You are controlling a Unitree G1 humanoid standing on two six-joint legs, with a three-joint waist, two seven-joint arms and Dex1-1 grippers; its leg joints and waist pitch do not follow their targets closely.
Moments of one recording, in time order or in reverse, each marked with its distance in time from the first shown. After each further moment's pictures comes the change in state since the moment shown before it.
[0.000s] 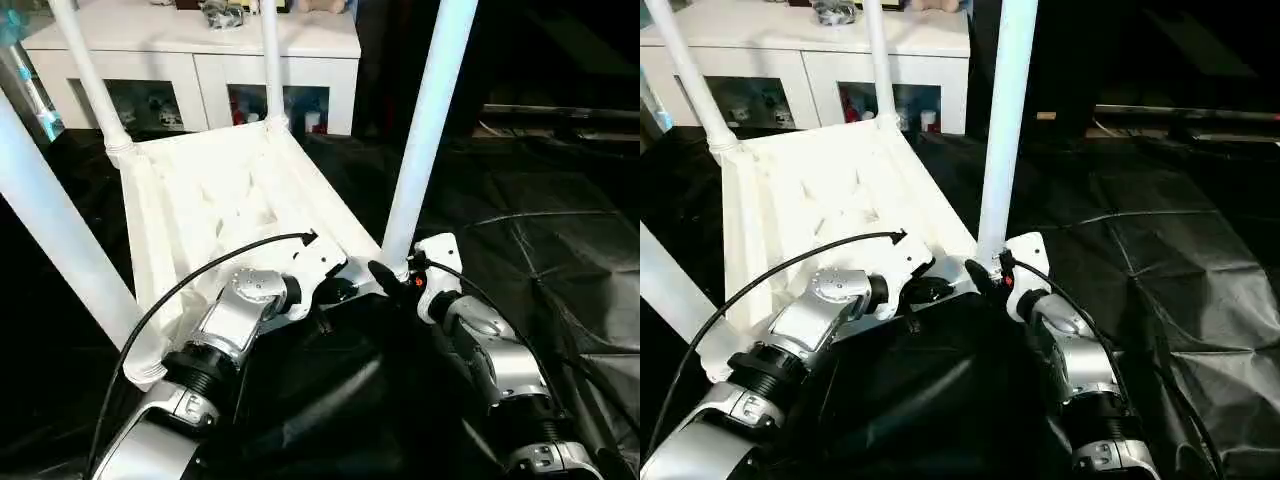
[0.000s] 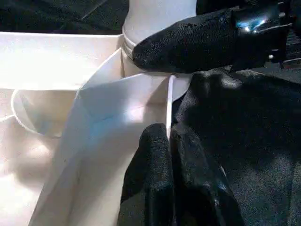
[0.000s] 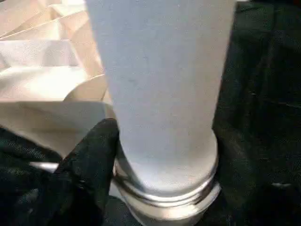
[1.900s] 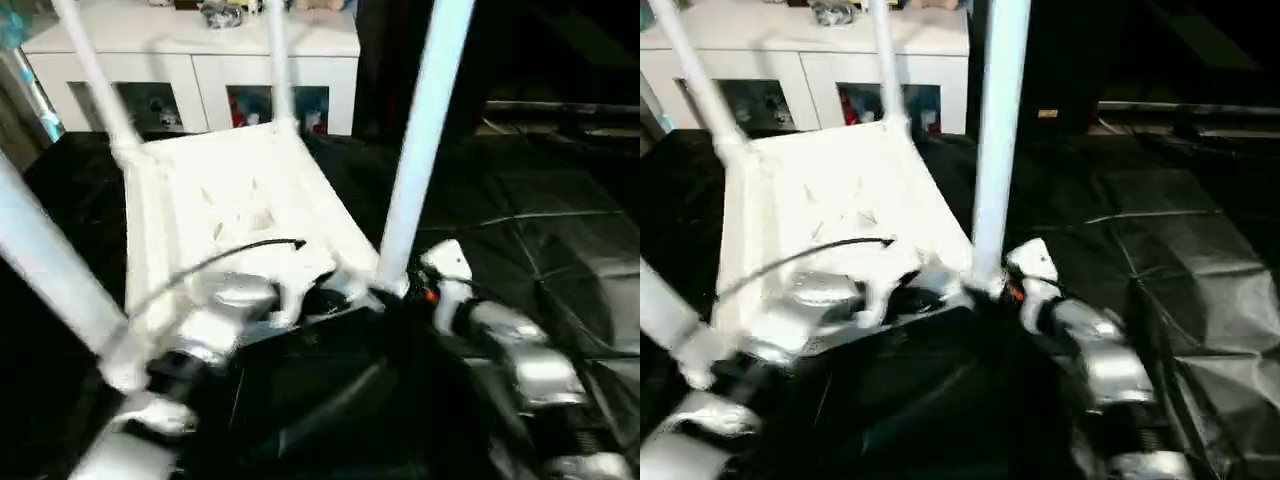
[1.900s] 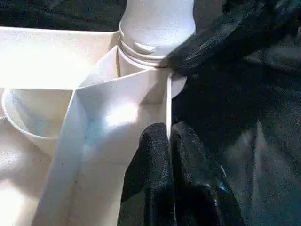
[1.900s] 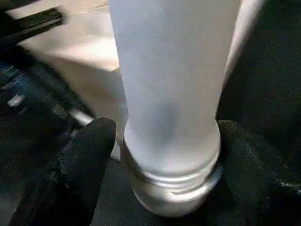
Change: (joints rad) left arm 0.062 0.136 -0.014 -0.100 -0.068 -0.020 -0.228; right arm 0.057 -0.170 0.076 -0.103 0.048 0.016 0.375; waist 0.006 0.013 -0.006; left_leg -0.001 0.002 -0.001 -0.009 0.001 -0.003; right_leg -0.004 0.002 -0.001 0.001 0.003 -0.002
